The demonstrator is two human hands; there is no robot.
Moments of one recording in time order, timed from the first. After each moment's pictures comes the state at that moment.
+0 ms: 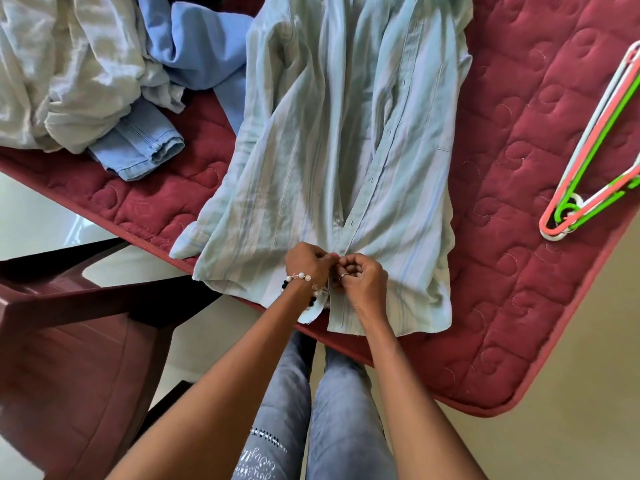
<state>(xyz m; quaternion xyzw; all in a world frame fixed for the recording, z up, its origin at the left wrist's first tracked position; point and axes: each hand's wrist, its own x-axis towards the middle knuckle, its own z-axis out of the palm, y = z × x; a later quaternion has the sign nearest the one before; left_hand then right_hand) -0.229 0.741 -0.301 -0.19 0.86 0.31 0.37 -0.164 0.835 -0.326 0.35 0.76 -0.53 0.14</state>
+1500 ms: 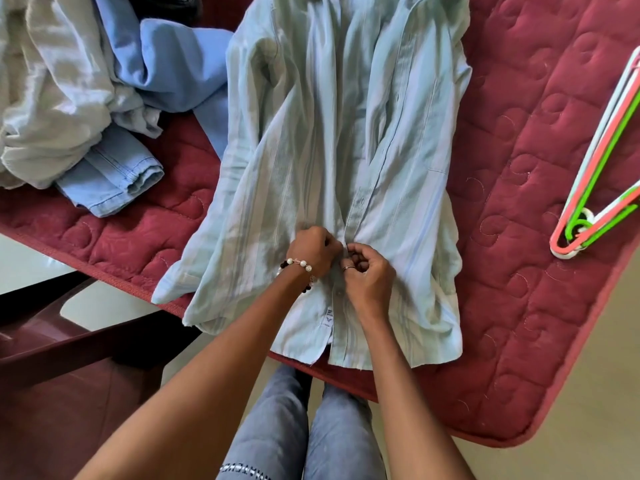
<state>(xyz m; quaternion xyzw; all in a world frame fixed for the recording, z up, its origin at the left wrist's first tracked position) -0.303 0.752 -0.338 -0.03 0.87 0.27 0.41 -0.221 0.840 -0.345 0.38 0.78 -0.50 0.05</state>
